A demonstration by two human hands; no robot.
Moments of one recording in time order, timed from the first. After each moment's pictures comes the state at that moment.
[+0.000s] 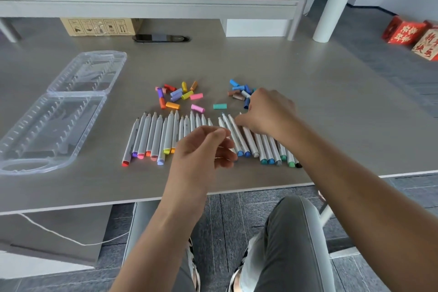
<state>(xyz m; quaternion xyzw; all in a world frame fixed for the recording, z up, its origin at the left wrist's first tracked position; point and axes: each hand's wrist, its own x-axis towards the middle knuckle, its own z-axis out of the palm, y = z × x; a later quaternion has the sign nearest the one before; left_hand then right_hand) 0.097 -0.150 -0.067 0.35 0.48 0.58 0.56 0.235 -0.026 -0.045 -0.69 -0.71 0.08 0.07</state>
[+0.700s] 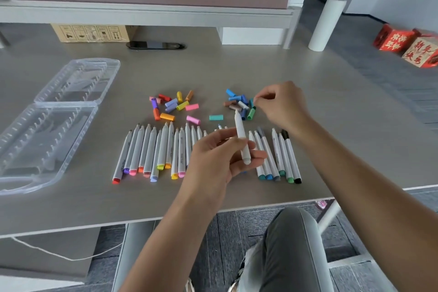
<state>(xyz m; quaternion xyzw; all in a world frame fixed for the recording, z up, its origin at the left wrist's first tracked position) 0.119 -0.118 -0.057 0.26 0.40 0.55 0.68 0.276 0.020 -0.054 -0.69 -0.64 0.16 0.29</state>
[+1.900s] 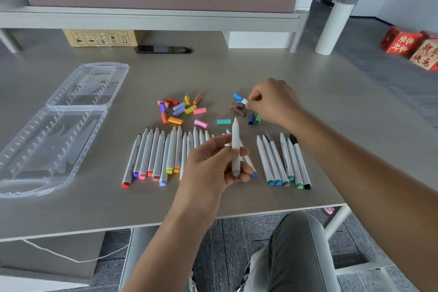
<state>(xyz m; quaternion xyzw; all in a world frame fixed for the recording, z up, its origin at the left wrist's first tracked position) 0.098 -0.121 -0.068 0.28 0.41 0.56 0.66 0.251 0.047 -0.048 -0.66 -0.74 0.07 0.16</state>
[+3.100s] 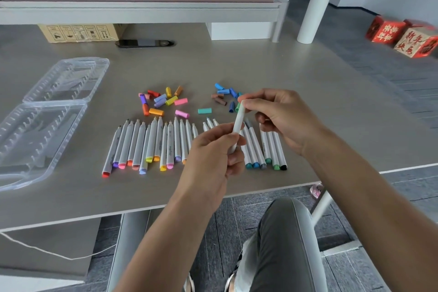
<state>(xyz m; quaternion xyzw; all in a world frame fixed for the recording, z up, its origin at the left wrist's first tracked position) 0.141 -0.125 -0.061 0.23 0.42 0.55 0.68 0.294 -0.047 -0.046 -0.52 -0.54 0.49 0.44</state>
